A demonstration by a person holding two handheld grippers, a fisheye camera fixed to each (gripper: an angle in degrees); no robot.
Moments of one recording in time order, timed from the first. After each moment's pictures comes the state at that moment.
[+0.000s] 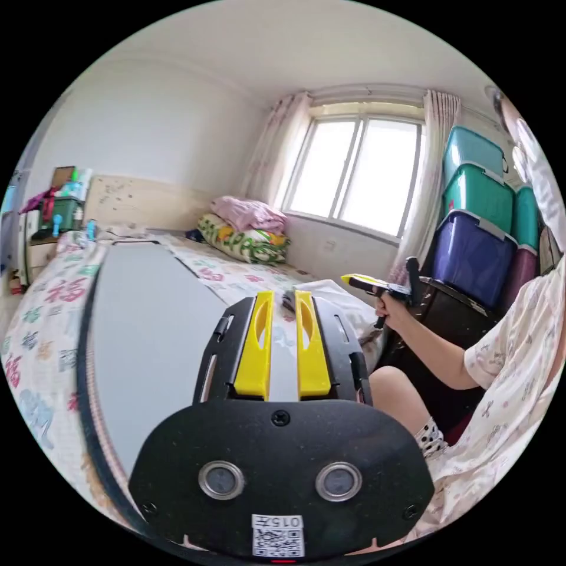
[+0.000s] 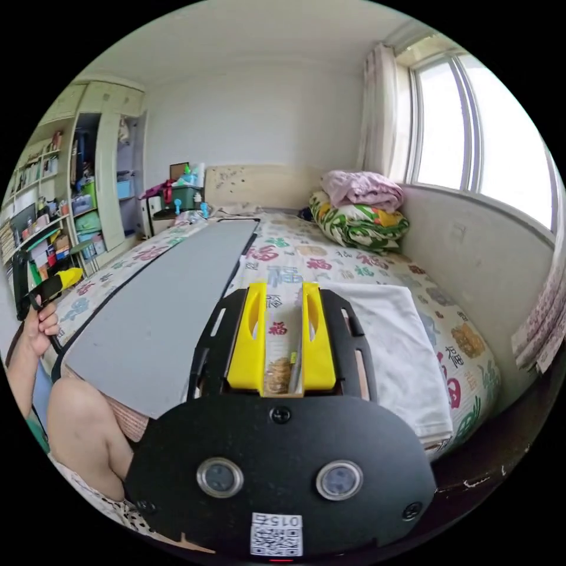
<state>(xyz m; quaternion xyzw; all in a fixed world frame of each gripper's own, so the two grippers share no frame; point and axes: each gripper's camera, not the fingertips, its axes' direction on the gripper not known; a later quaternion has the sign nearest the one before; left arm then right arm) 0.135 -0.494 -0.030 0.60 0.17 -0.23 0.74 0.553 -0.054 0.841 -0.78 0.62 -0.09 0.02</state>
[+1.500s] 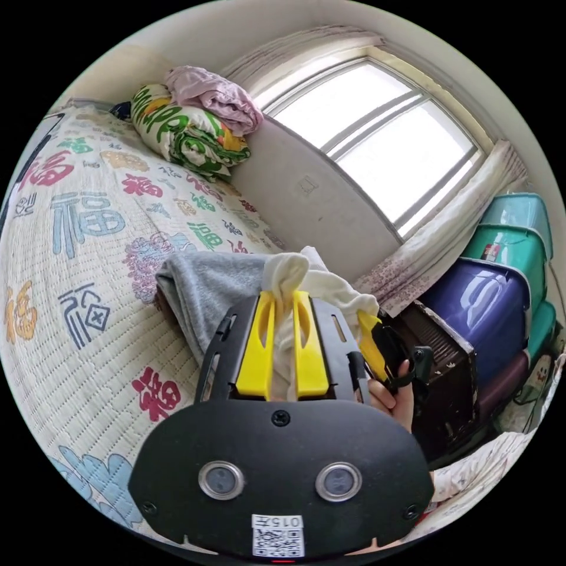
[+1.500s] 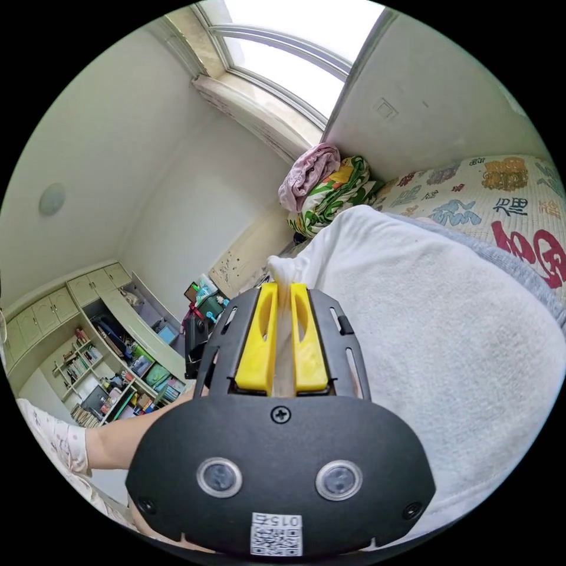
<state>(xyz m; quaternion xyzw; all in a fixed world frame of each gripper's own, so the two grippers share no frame) 0.274 -1.310 0.261 0.48 0.42 -0.21 0.74 0.919 0.108 1.367 -0.52 0.82 0.00 0.26</state>
